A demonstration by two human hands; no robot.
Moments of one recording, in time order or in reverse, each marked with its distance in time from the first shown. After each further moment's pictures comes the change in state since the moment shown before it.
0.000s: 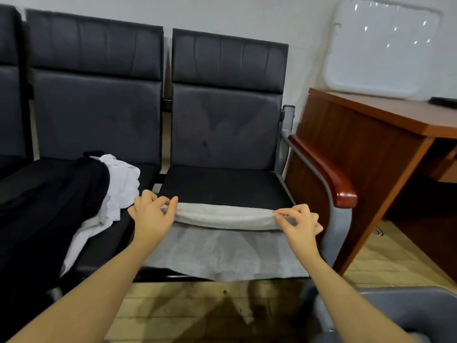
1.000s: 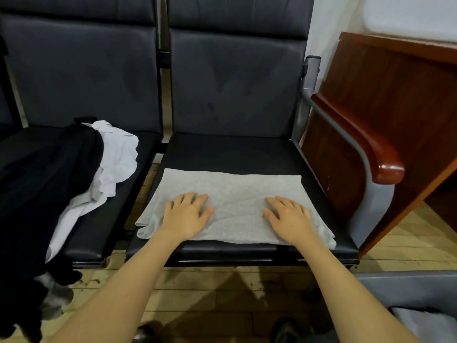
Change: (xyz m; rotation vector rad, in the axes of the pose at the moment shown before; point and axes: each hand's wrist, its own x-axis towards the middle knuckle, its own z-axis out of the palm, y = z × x) left_hand -0.024 -0.009 0.072 0.422 -0.705 0.170; right_hand 0.007 0.036 0.070 -0.574 -0.555 -0.065
